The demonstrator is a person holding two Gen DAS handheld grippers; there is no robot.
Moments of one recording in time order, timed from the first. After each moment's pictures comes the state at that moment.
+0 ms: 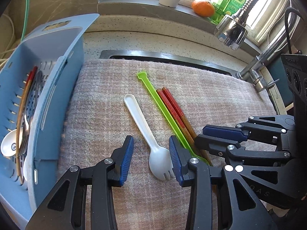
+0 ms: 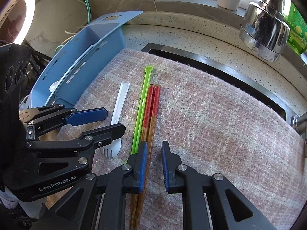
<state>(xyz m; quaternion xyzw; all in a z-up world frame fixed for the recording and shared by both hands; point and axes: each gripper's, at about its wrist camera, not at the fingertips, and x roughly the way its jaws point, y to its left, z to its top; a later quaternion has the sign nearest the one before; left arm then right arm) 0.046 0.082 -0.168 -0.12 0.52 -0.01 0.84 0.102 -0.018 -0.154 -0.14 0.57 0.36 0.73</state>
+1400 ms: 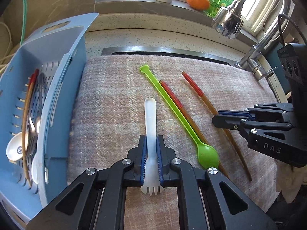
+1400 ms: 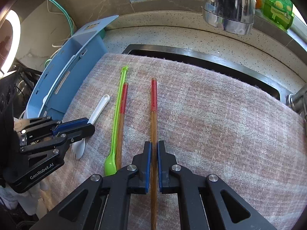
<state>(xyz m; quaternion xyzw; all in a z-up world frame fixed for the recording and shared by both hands) 0.035 0.089 -0.169 -0.11 0.53 -0.03 0.84 0.114 -0.049 -0.162 -0.08 0.59 0.32 0.74</state>
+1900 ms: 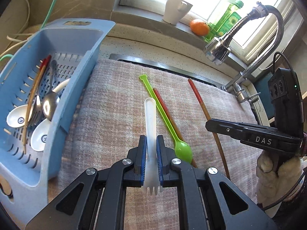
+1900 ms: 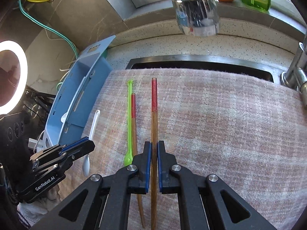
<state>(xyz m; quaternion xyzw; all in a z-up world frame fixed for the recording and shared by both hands) -0.011 0.100 -0.137 -0.19 0.47 -0.02 0.86 0.105 -0.079 -0.131 0.01 0.58 0.33 0.74</state>
